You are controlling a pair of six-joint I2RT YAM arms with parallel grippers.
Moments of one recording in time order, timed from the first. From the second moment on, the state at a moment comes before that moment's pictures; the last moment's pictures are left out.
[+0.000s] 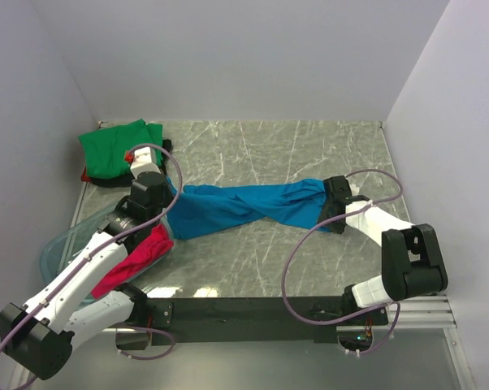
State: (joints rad) left arm -0.49 0.94 0.80 -0.32 -0.49 -0.54; right arm 0.18 1.43 0.71 -0.44 0.22 0.61
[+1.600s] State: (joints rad) left arm -0.48 0.69 1.50 -0.44 -0.08 -0.38; right arm 0.16 0.95 2.01 -0.99 0.28 0.37
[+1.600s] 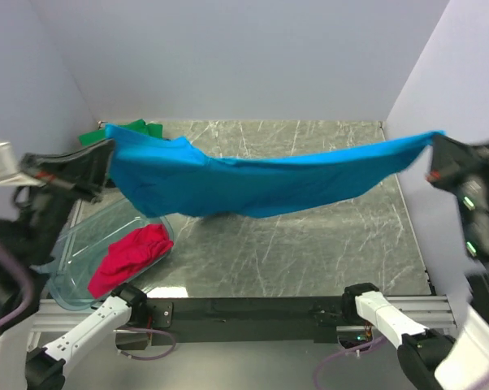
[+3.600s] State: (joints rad) left arm -0.47 0.87 1.81 -0.26 0.24 -0.38; right arm 0.14 0.93 2.26 -0.90 0.31 0.29
